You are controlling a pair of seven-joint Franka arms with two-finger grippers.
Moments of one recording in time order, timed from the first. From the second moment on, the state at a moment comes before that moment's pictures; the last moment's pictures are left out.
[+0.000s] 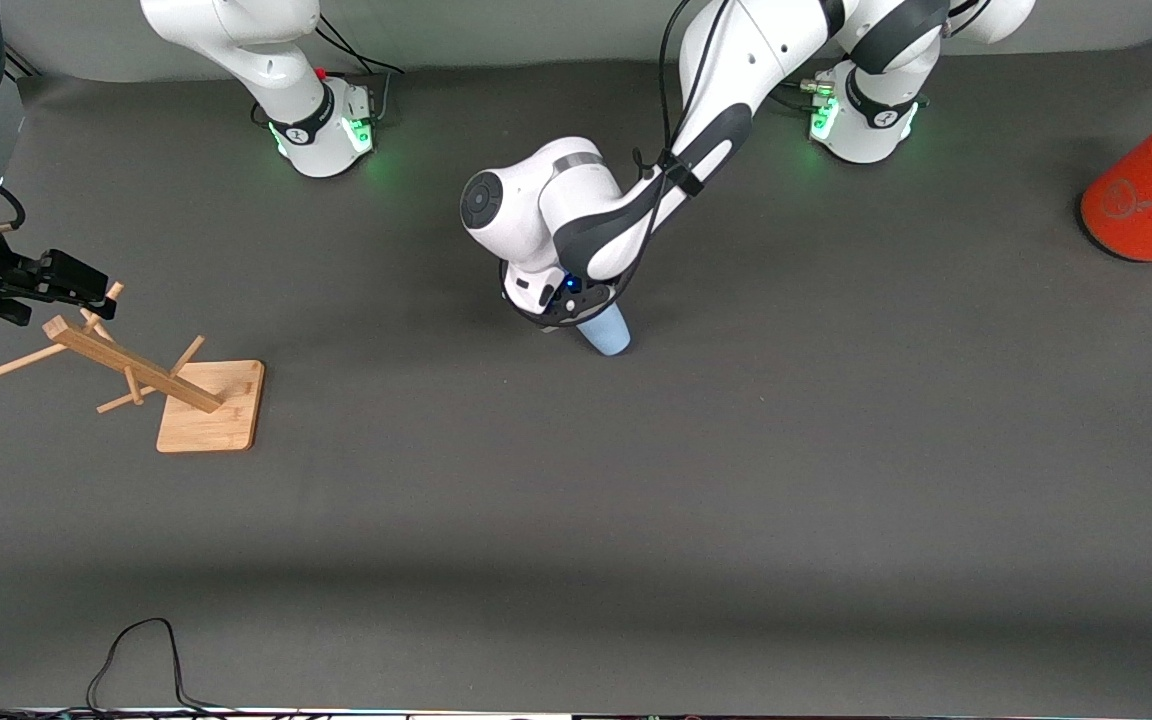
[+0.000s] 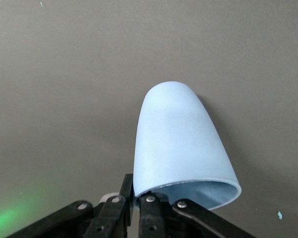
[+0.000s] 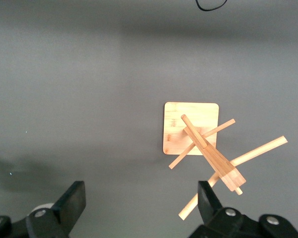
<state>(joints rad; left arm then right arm) -0.69 0.79 -0.39 -1.35 0.39 1.66 -1.39 0.01 0.00 -0.04 -1.62 -0.01 1.63 -0.06</state>
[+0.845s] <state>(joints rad) -0.41 0.78 -0.40 -1.30 -0.14 1.51 -0.77 0.01 0.00 -0.04 -1.62 -0.01 1.63 -0.06</state>
